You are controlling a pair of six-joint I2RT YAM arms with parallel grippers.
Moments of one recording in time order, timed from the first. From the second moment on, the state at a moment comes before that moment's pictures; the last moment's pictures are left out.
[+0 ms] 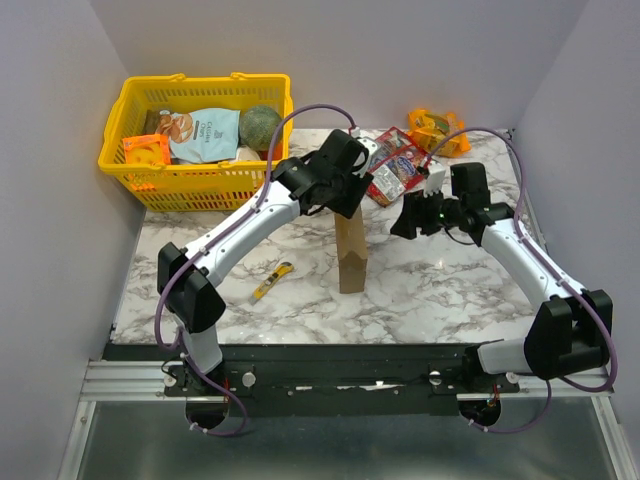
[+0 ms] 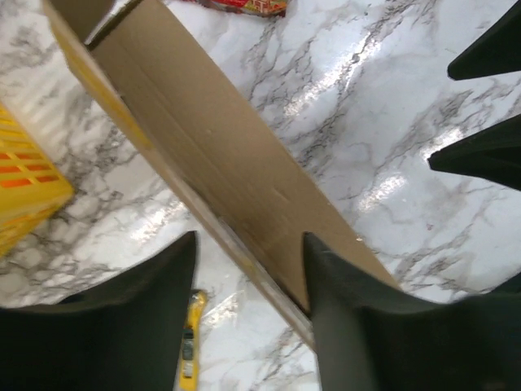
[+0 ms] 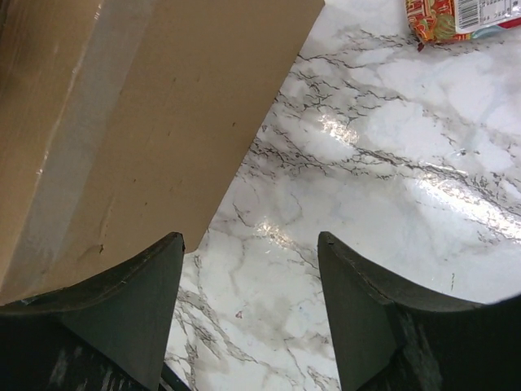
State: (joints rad) left arm -0.77 1.78 1.84 -0.86 -0.08 -0.09; right arm 0.20 1.36 1.04 -0.45 -0.53 -0.02
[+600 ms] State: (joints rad) left arm -0.74 1.72 1.78 -0.87 0.08 0.05; right arm 0.30 1.38 1.19 -0.40 -0.62 0.03
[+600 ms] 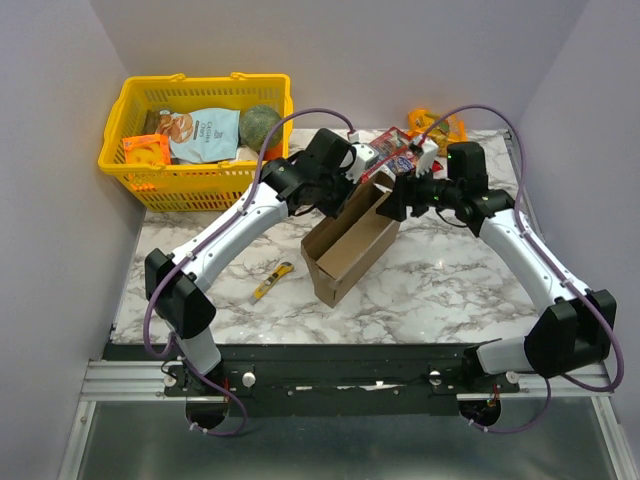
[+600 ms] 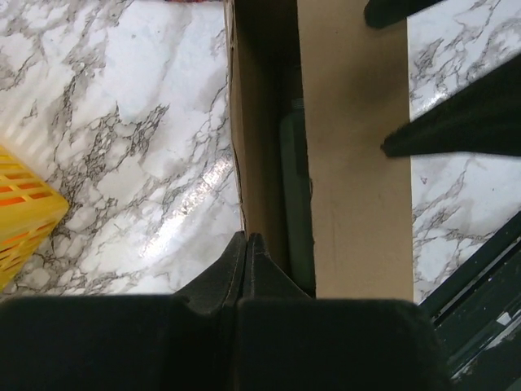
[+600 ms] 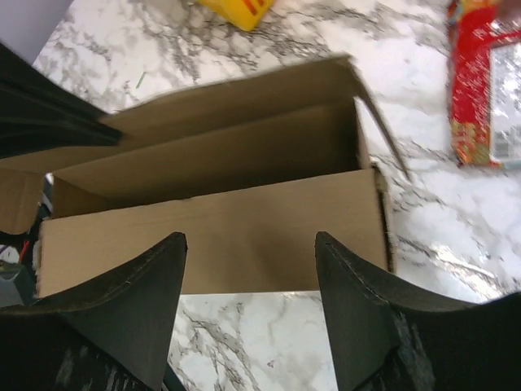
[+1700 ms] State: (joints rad) left arm -0.63 1.74 1.94 -0.82 0.45 0.04; right arm 0.33 1.29 1.10 -0.62 -0.59 -0.55
